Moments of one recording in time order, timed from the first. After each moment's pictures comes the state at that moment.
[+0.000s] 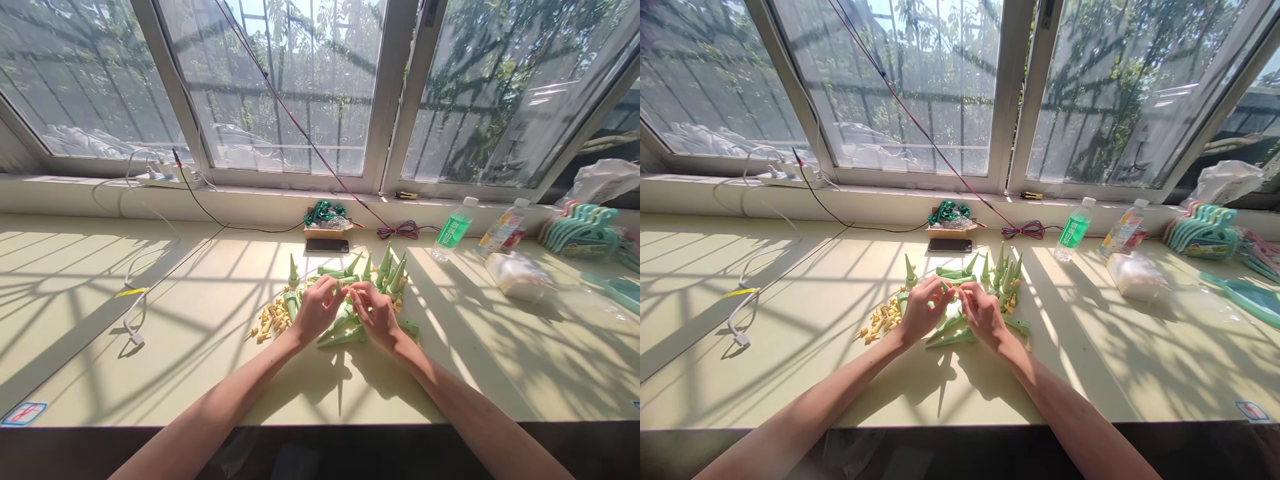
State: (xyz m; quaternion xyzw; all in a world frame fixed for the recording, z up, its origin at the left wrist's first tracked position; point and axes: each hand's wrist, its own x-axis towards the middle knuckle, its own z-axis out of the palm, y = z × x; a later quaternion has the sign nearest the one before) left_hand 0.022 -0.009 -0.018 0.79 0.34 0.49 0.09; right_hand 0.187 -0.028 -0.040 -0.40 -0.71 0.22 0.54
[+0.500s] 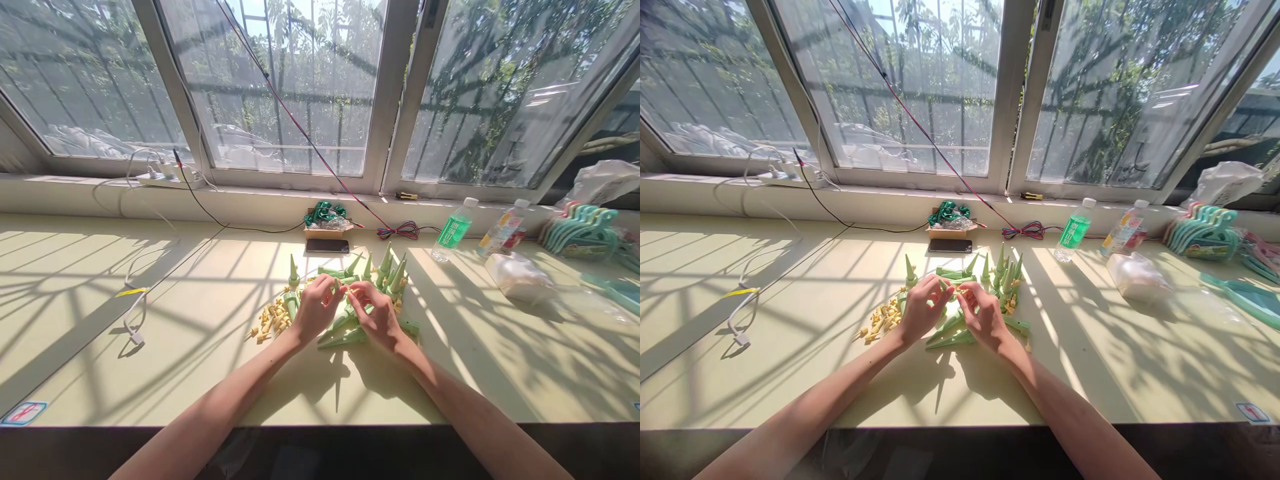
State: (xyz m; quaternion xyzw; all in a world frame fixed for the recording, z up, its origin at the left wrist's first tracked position) left_hand 0.021 -0.006 -0.021 0.78 0.35 0.51 0.09; right_hand 0.187 -0.030 -0.032 -0.40 -0.72 0.17 0.54
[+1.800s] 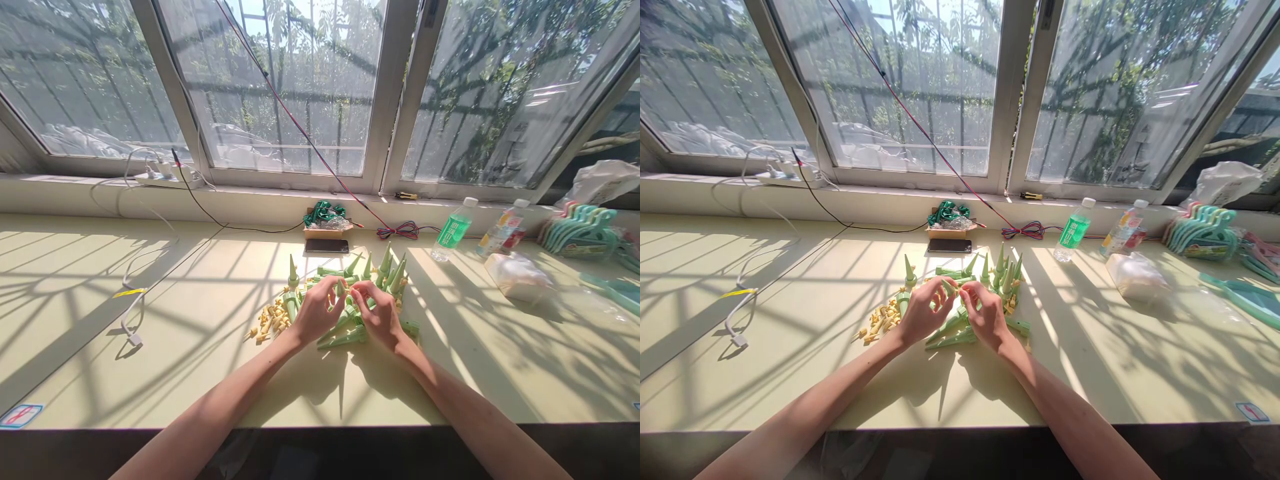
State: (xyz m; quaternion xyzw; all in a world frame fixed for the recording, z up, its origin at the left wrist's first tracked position) left_hand 0.021 -0.008 -0.020 0.81 0.32 0.48 0.12; right_hand 0.188 -0.031 -0.027 -0.42 -0.71 0.14 0.54
